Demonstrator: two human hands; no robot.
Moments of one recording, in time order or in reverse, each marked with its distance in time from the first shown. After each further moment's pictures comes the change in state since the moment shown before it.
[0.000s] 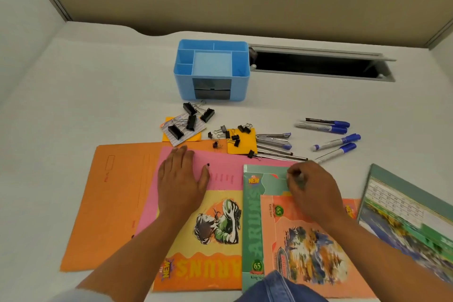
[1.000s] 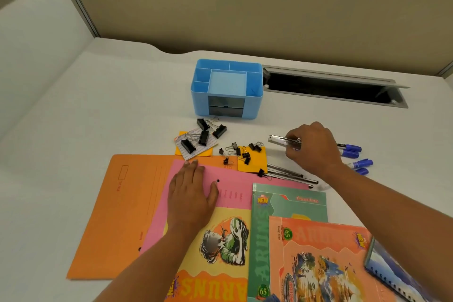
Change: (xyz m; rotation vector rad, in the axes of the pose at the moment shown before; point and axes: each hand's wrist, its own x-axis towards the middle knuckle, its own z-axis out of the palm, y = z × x) left_hand -0.002 0.001 -0.001 -0.016 0.022 -0.010; right_hand 0.132 -0.034 -0.022 -0.406 0.001 -0.220
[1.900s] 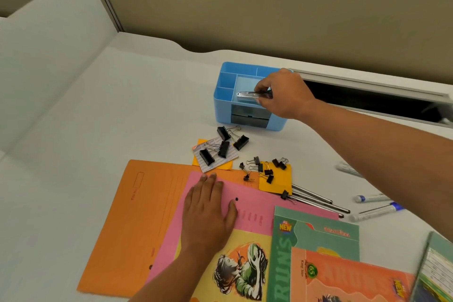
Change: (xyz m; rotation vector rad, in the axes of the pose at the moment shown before) left_hand 0.002 0.000 0.003 0.009 0.009 -0.001; right_hand 0.169 -0.098 -0.022 0.084 -0.001 -0.352
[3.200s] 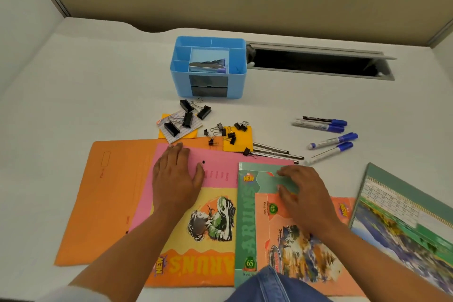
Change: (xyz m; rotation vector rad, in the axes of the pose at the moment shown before) left_hand 0.001 0.000 -0.001 0.006 -0.016 0.009; right_hand -0.334 -0.019 0.053 0.320 0.070 0.415
